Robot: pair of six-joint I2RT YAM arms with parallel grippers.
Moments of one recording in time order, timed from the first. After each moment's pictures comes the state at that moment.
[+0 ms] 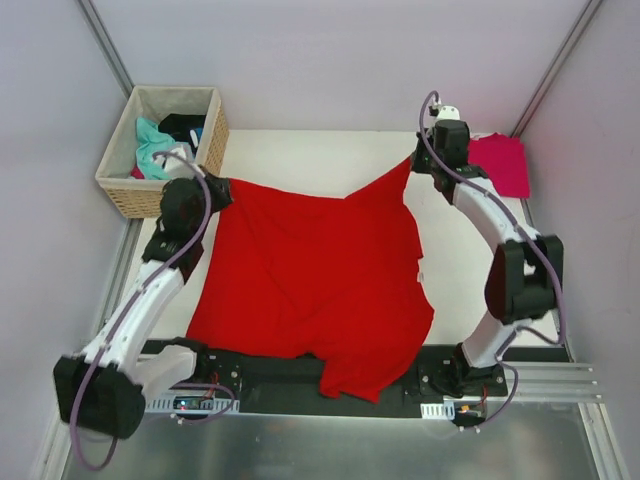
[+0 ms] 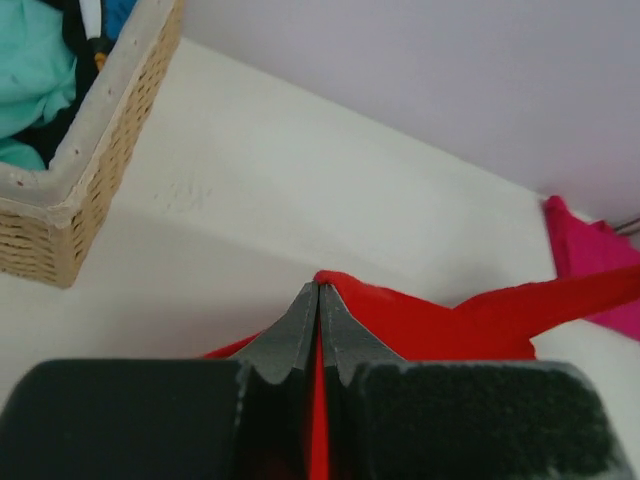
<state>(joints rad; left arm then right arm) -0.21 0.94 0.81 -0.01 -0.14 -0.51 0.22 1.63 1.35 -0.14 0.04 0.21</state>
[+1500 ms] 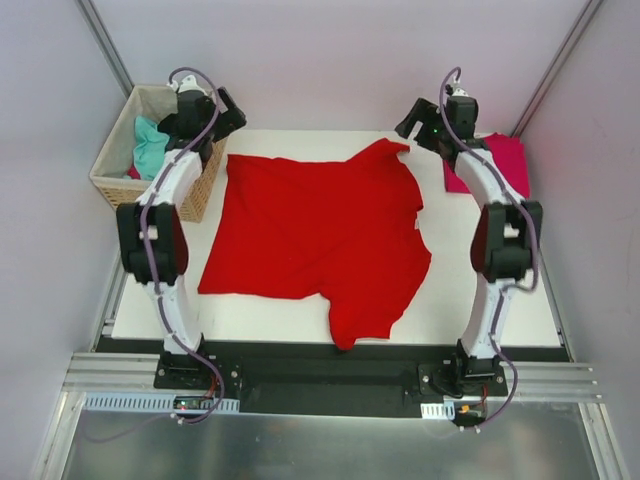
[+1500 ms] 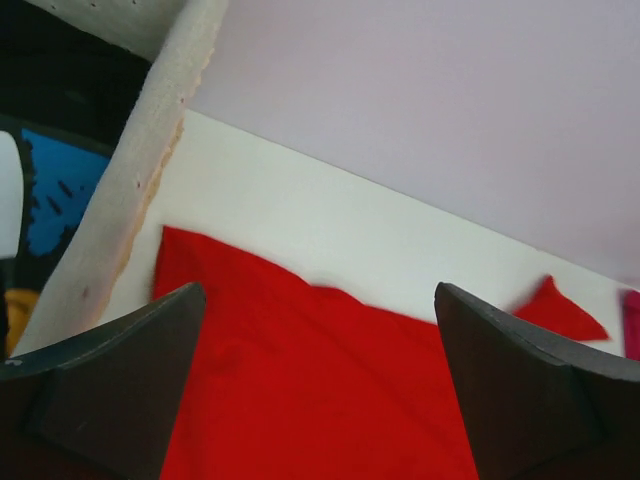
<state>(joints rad) -0.03 2.01 1.71 -0.04 0.03 -0.51 0.09 2.15 1.85 -0.16 -0.21 0.47</state>
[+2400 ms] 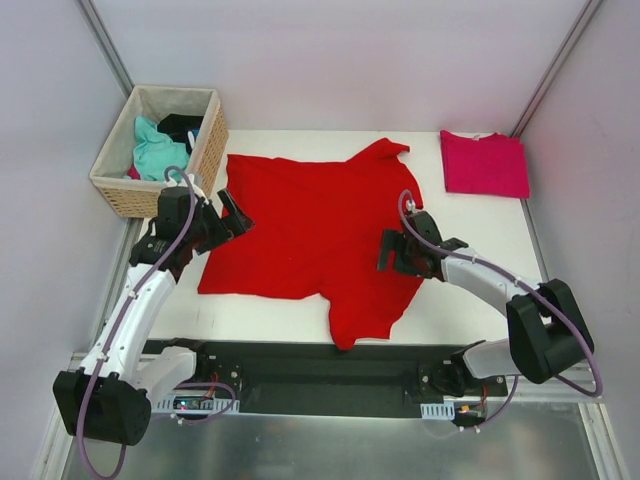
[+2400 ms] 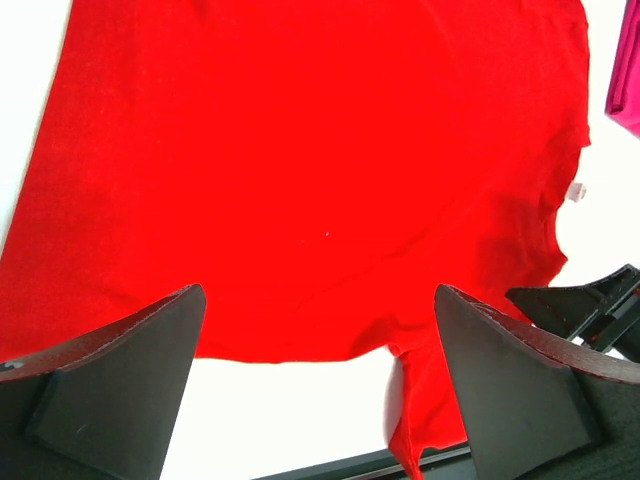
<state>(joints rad) -0.12 0.99 0.88 -0.56 0.20 -0.60 0.48 1.38 0.73 -0.36 0.06 0.54</state>
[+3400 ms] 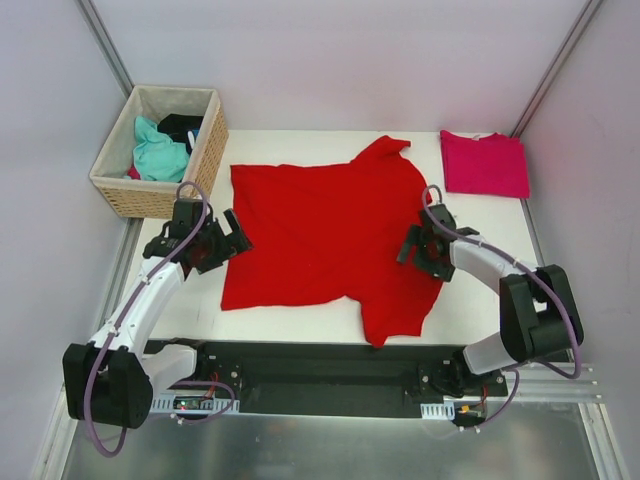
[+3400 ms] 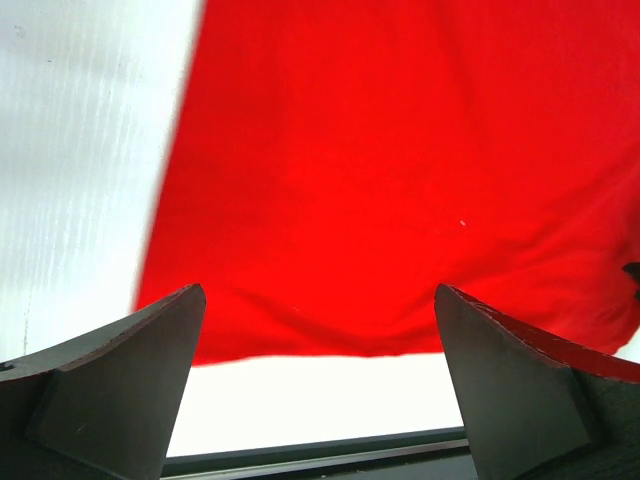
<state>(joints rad) -0.12 1.06 0.78 -0.61 0.15 -0.60 0.33 1.47 0.78 -0.47 0.14 0.64</state>
